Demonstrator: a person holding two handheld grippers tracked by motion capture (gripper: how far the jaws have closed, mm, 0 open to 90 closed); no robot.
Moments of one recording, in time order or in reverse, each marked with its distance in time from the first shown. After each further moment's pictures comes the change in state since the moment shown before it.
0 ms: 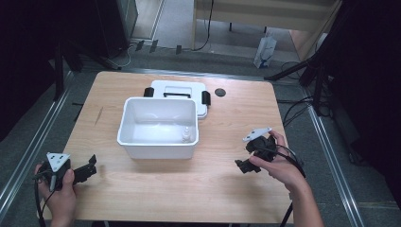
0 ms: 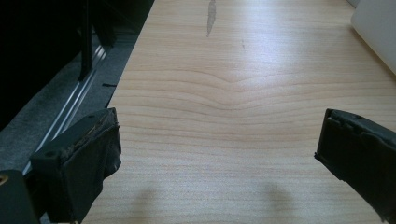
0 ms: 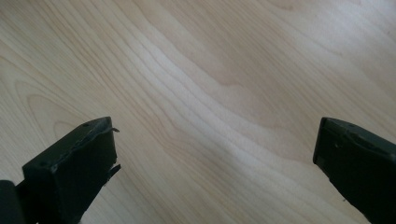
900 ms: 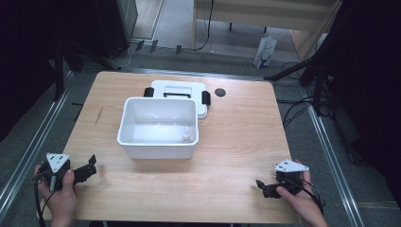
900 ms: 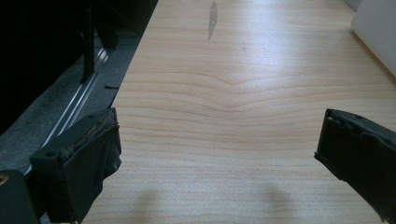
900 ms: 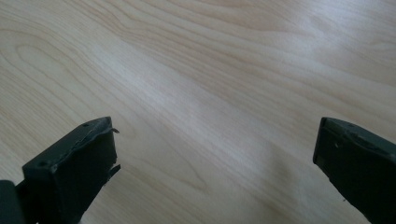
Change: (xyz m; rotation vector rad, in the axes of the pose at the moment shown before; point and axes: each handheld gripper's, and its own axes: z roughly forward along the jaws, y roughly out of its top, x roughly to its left) left arm 0.000 0.000 -0.001 -0.009 0.008 0.004; right arm -0.007 -0.128 0.002 -0.202 -0.041 0.208
